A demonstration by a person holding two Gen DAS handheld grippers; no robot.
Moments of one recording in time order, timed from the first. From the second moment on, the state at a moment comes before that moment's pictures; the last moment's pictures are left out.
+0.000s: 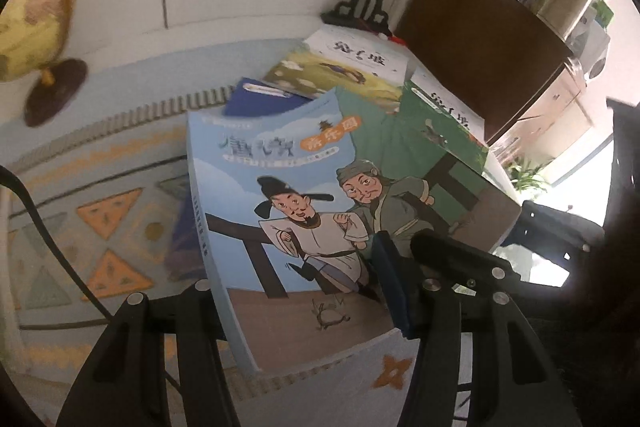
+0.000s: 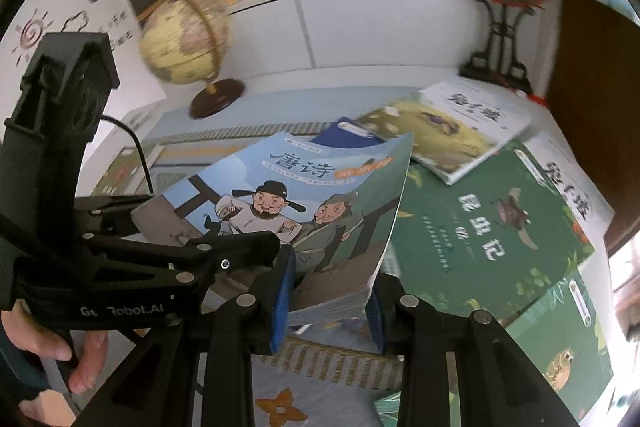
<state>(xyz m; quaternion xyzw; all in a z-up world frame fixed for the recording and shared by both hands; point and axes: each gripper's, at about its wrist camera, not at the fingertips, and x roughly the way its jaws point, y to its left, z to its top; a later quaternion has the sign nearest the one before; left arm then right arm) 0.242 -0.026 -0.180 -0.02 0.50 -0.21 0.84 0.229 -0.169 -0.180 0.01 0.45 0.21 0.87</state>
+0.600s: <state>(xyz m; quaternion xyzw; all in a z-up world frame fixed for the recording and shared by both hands) 0.200 0.104 -0.123 -0.03 0.46 -0.11 0.88 0.212 -0.058 -0.139 -0.04 0.38 0.31 0.87</state>
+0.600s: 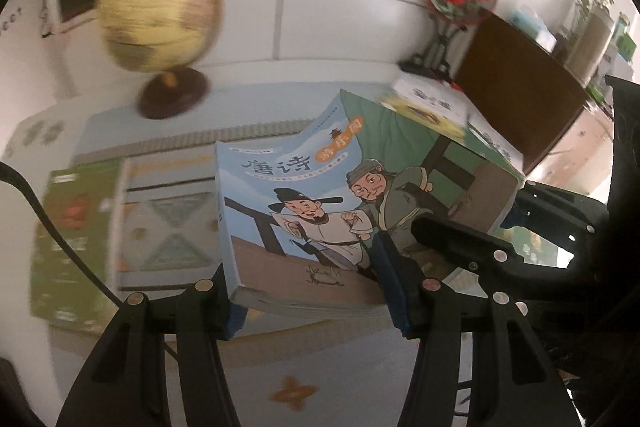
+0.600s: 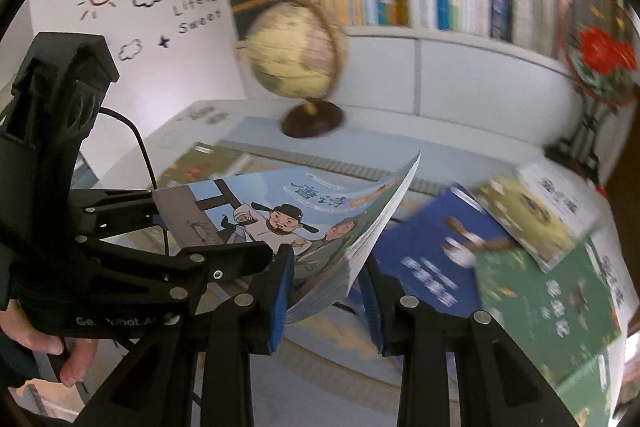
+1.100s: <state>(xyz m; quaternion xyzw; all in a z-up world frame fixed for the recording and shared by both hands) 0.183 0.301 -0.089 -0.01 0.40 -0.09 0.91 0.183 0.144 -0.097 -0.06 0.32 0.33 0.88</state>
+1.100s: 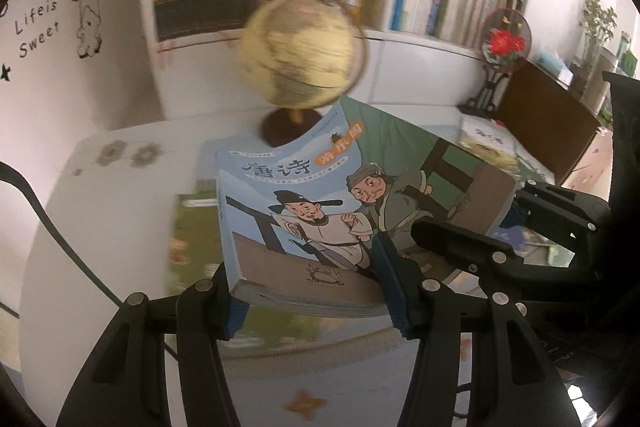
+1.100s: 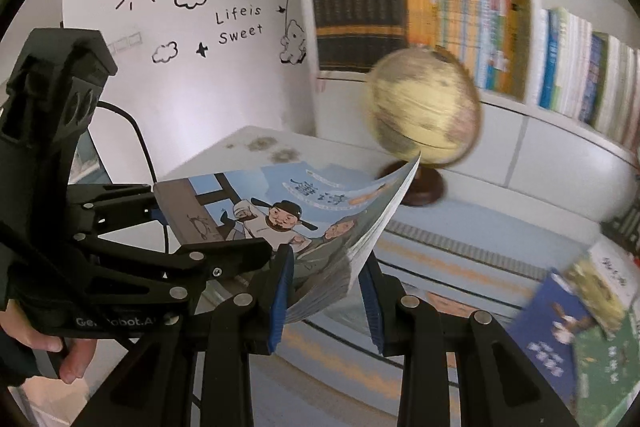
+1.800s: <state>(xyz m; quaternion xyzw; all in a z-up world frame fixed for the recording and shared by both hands) 0.208 0.413 -0.212 -0.14 0.47 -0.10 0.87 0.215 0.249 -0.215 -0.03 0.46 0.29 0.84</state>
